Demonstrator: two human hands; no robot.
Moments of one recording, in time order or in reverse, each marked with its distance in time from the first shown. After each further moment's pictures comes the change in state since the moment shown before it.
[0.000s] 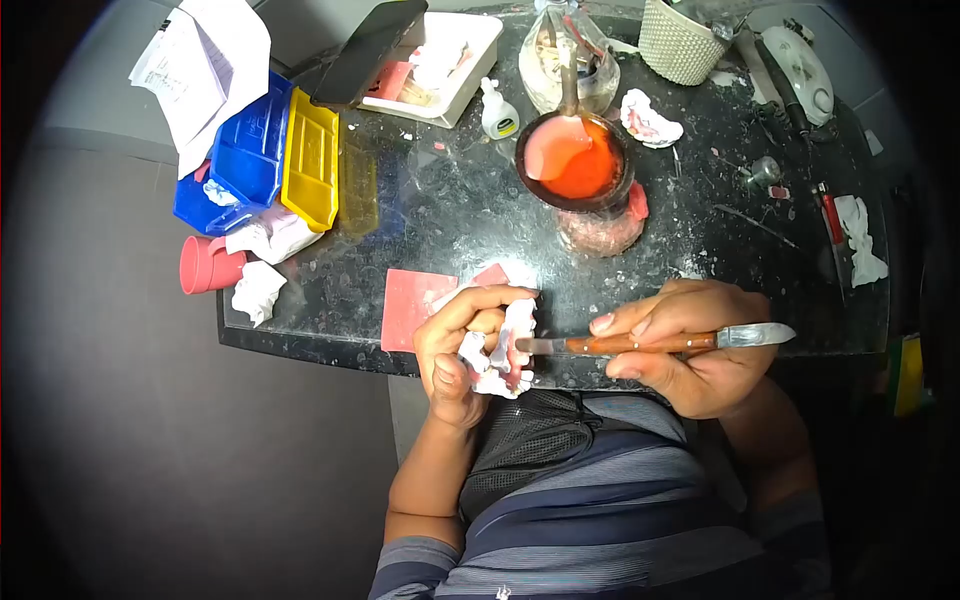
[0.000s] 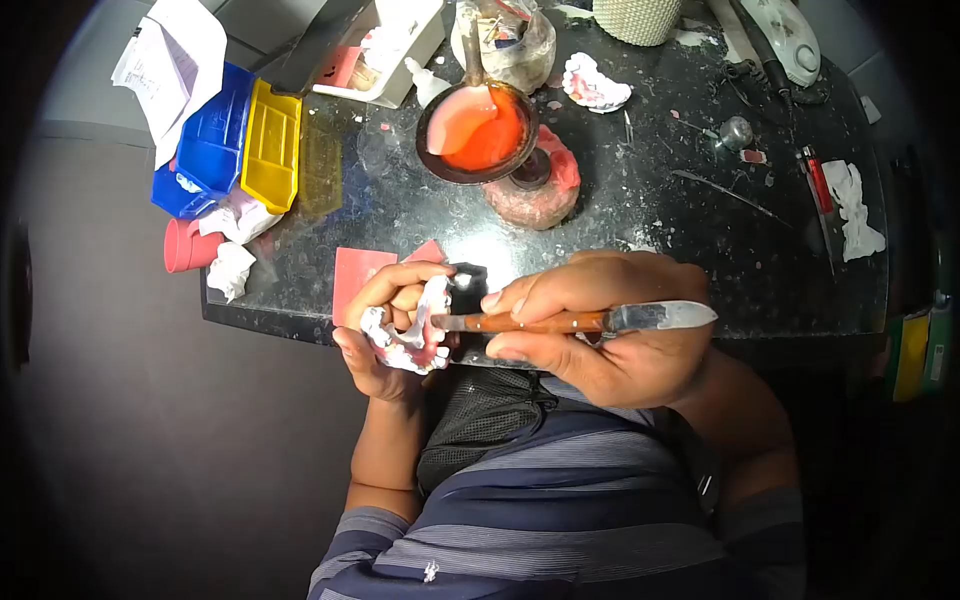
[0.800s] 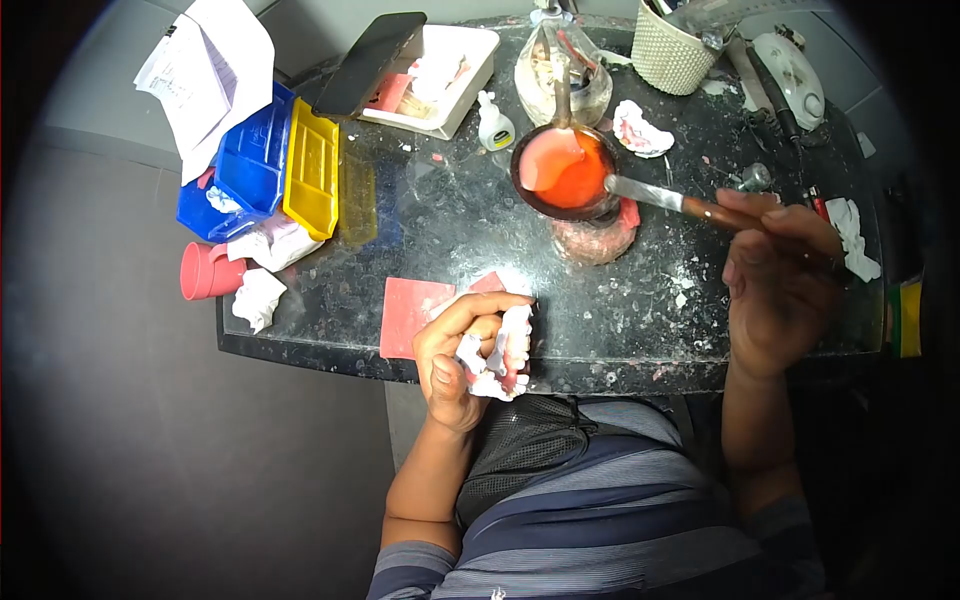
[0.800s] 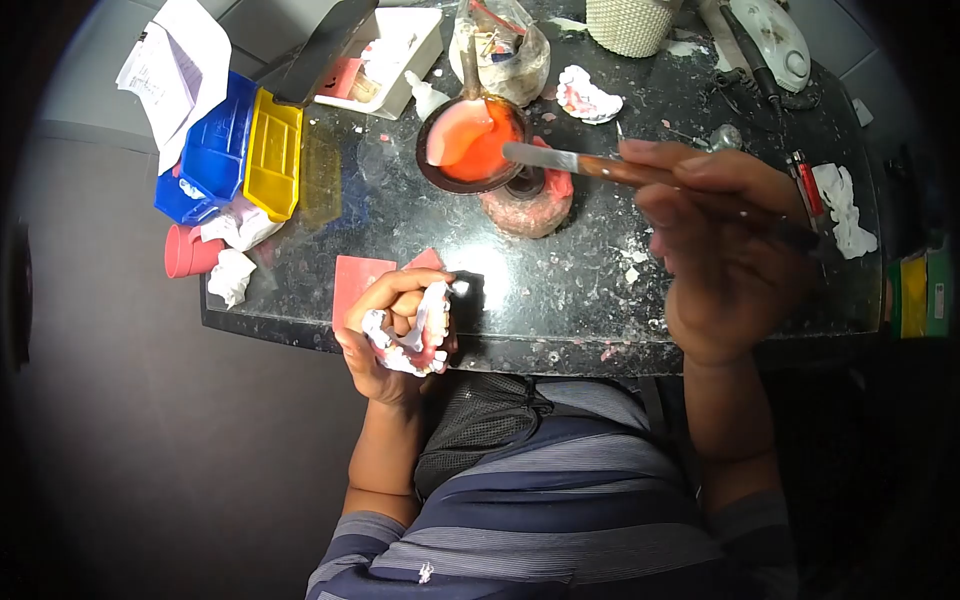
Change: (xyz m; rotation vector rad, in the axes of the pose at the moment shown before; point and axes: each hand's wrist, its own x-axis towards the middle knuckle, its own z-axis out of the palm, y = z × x) left_hand 0.002 0.002 0.008 -0.127 0.061 -0.004; right_hand 0.012 0.006 -0.035 -0.111 0.444 -0.178
